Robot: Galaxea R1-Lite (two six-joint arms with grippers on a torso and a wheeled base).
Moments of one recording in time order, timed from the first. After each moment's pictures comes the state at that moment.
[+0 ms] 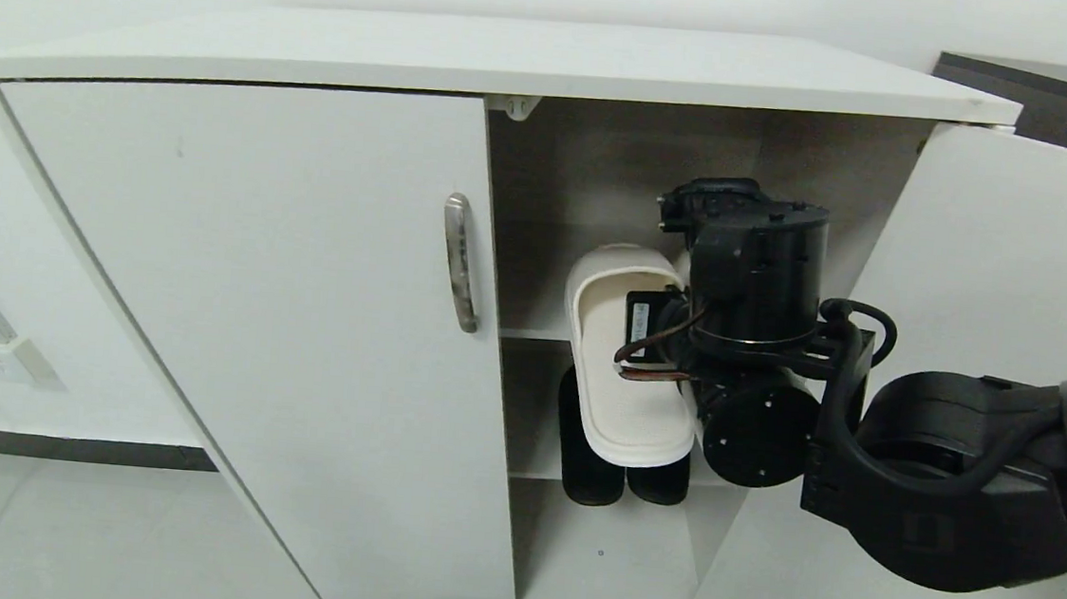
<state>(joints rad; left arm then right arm) 0.00 0.00 0.00 0.00 -0.03 0.01 0.90 1.87 -1.27 -0.47 -0.87 0.10</state>
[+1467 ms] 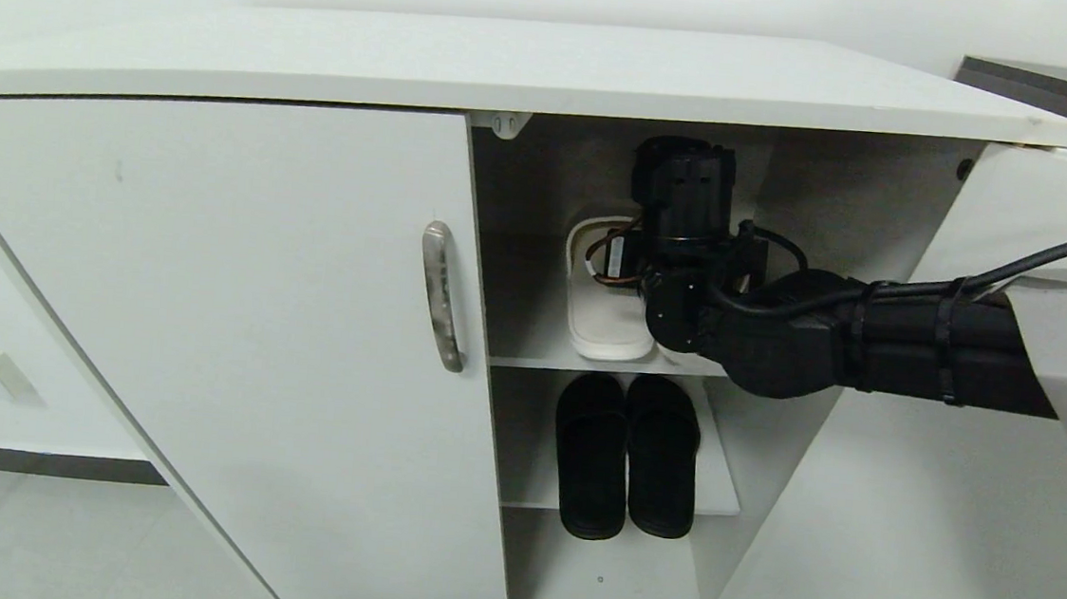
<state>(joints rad) 0.00 0.00 0.00 0.00 -0.03 0.01 0.75 2.16 -1.81 -0.24 -0.76 0.13</state>
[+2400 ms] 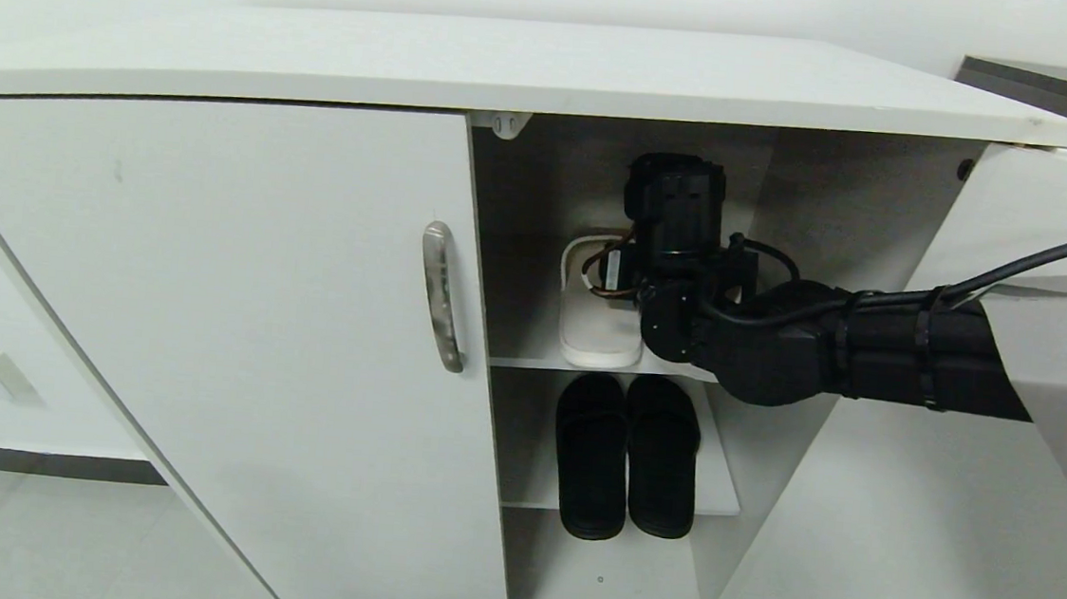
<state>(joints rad) 0.00 0.00 0.00 0.00 -0.02 0.01 0.75 2.17 -1.79 -0.24 -0.76 0.13</state>
